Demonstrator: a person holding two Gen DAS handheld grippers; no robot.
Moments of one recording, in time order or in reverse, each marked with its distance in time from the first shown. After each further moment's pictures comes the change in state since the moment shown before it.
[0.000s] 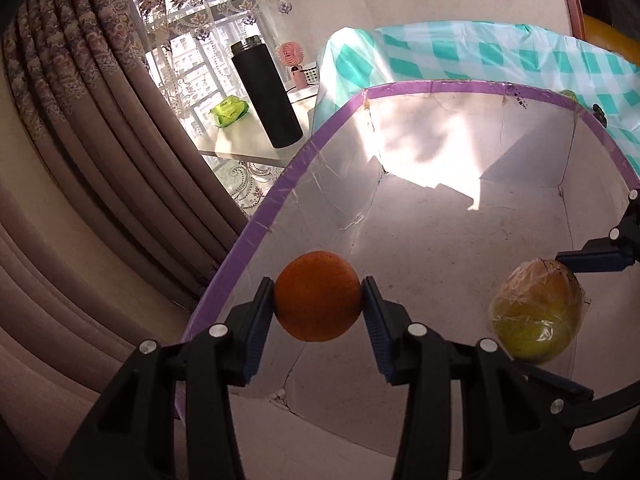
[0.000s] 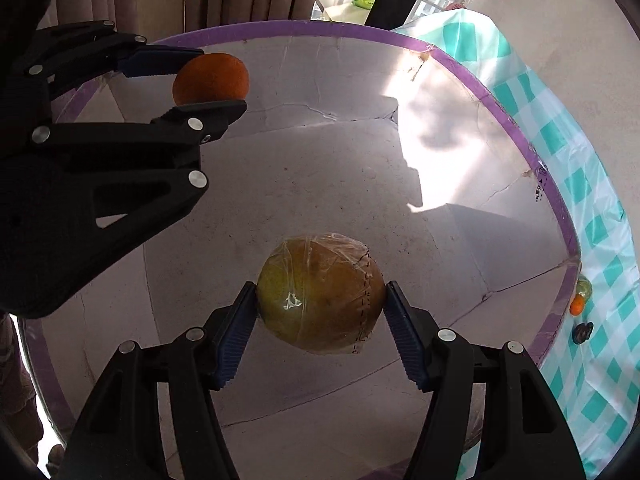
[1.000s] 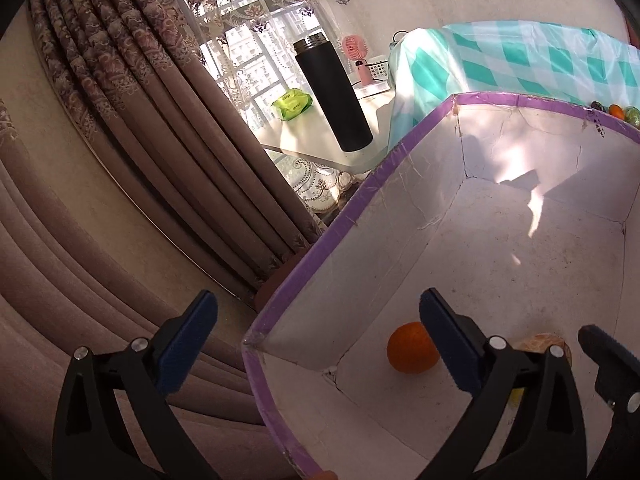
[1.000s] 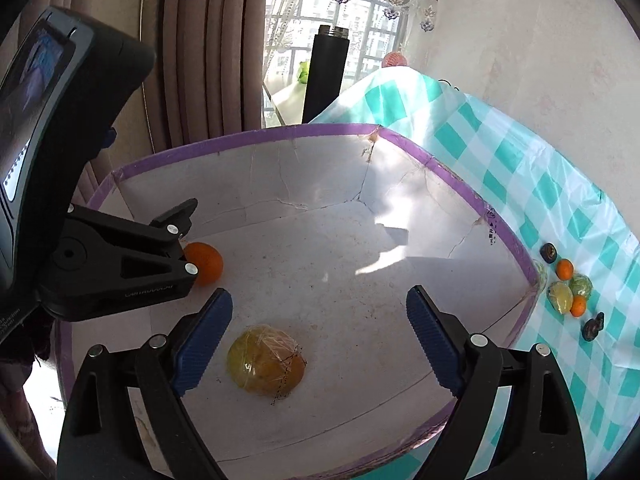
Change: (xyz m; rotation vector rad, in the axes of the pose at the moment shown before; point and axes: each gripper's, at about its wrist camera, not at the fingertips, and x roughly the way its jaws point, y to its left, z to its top) left arm -0.008 0.010 0.036 -0.080 0.012 0.255; right arm -0.044 -0.066 0.000 0.307 -0.374 -0.004
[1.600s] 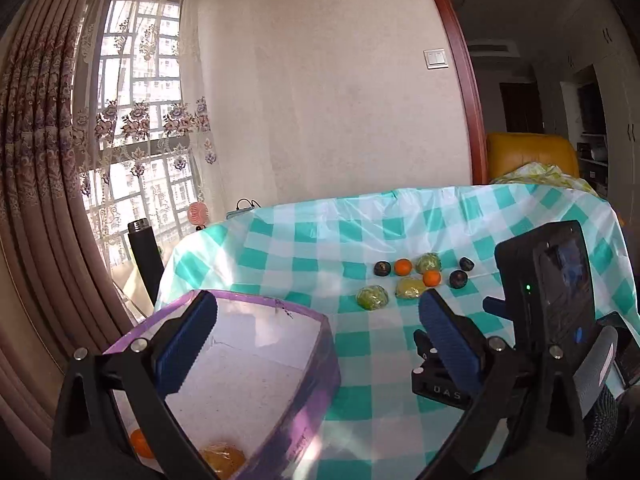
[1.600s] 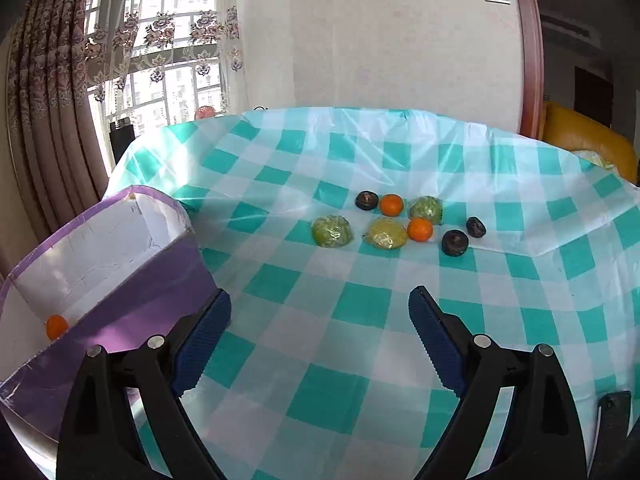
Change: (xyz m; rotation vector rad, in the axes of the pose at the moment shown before) left arm -0.187 -0.166 0.031 -0.035 -0.510 -0.560; right arm -0.051 -0.219 -0.107 0.420 -0.098 -0.371
